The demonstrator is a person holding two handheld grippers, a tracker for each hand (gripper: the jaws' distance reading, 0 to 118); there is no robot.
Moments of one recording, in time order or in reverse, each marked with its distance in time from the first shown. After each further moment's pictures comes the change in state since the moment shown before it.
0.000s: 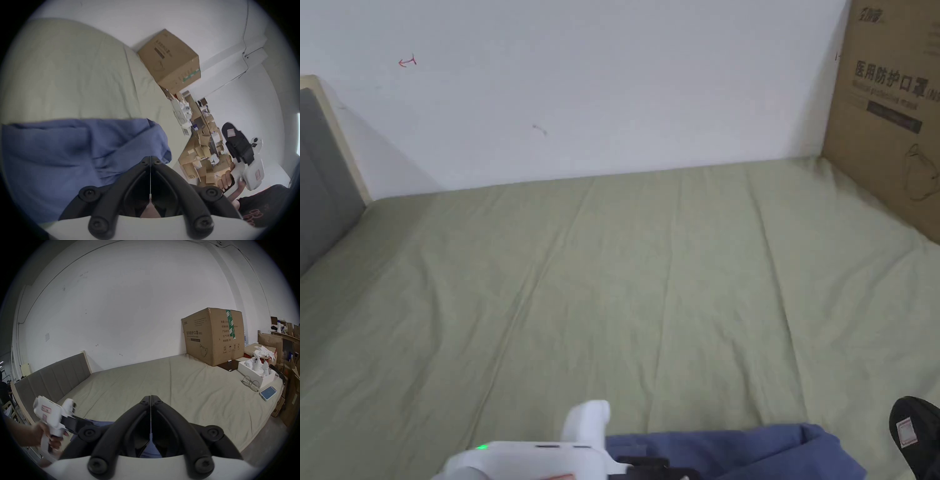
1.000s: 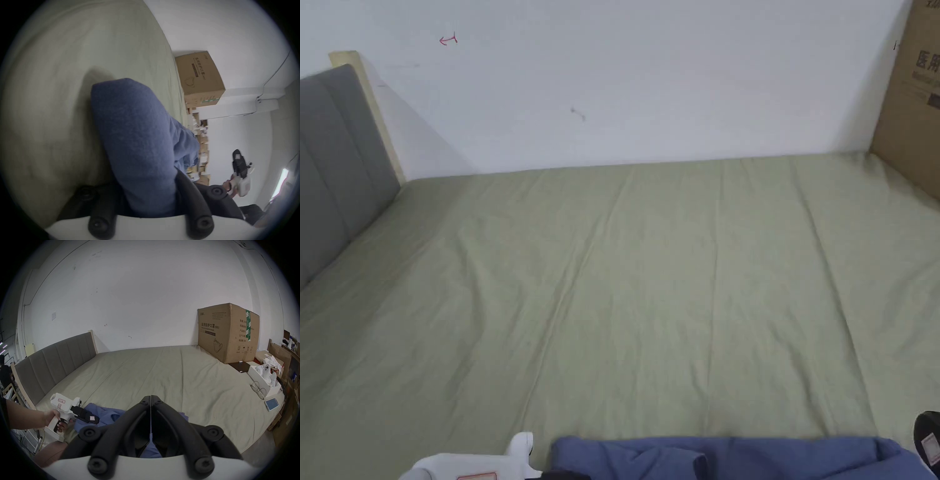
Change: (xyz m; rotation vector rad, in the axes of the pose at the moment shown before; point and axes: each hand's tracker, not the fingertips) left arm -0.207 0.001 0.050 -0.028 -0.051 0.419; right arm -0.039 0.003 -0.035 -0.159 0.062 0.127
